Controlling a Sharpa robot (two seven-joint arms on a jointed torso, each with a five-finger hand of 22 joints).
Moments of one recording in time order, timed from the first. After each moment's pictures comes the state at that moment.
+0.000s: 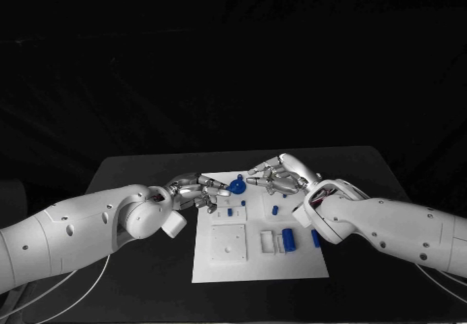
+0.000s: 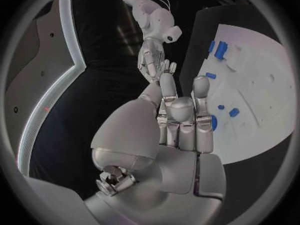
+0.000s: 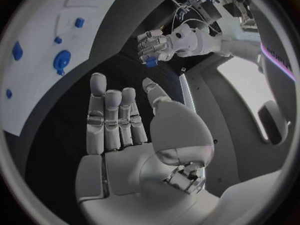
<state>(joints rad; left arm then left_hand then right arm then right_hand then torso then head) 1.16 -0.71 -0.13 1.35 -0.17 0.06 0.12 1.33 0.10 0.11 -0.21 0.06 1.23 0.05 0.06 0.12 1.41 -0.04 0.67 0.18 1.38 -0.11 1.22 0.70 0.05 1.23 -0.12 0.50 1.29 1.06 -0.81 -0.04 1.53 -0.90 -0.56 0.20 1.12 0.01 0.09 -0.15 0.33 1.12 0.09 0.07 0.07 1.14 0.00 0.97 0.78 1.16 -0.05 1.08 0.89 0.09 1.33 -0.06 0.31 1.31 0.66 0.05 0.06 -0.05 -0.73</state>
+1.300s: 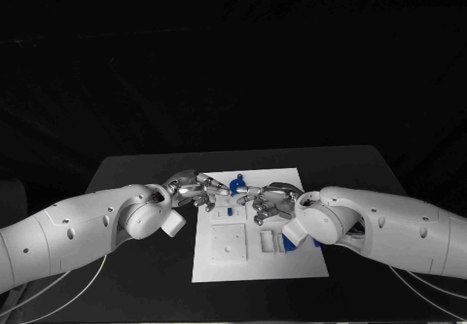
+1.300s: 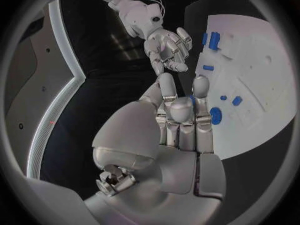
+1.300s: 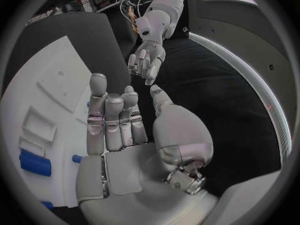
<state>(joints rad) 1.16 -0.71 -0.13 1.35 -0.28 0.01 0.16 1.33 0.11 0.12 -0.22 0.06 1.28 0.04 0.07 0.12 1.41 -0.04 0.66 0.18 1.38 -0.11 1.22 0.71 0.05 1.23 -0.12 0.51 1.29 1.06 -0.79 -0.03 1.58 -0.21 -0.27 -0.14 1.03 0.04 -0.01 -0.07 0.32 1.14 0.08 0.07 0.08 1.20 0.00 1.01 0.88 1.25 -0.06 1.10 1.00 0.09 1.36 -0.07 0.35 1.31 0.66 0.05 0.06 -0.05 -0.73</state>
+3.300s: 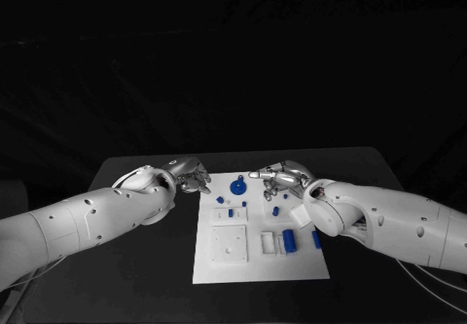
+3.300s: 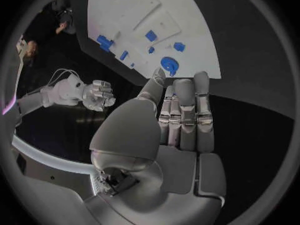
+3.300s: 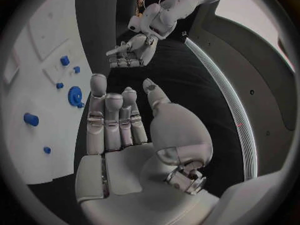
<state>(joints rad) 1.20 -0.58 -0.16 1.15 -1.33 -0.34 -0.03 1.37 -0.01 0.01 -0.17 0.06 1.12 0.09 0.07 0.07 1.27 0.05 0.07 0.06 1.37 -0.05 1.00 0.55 0.06 1.25 -0.06 0.38 1.18 1.07 -0.78 -0.02 1.47 -0.39 -0.36 0.12 1.09 0.05 0.05 -0.23 0.33 1.12 0.09 0.07 0.07 1.16 0.00 0.99 0.84 1.22 -0.05 1.08 0.98 0.09 1.33 -0.07 0.35 1.30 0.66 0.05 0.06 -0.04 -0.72</state>
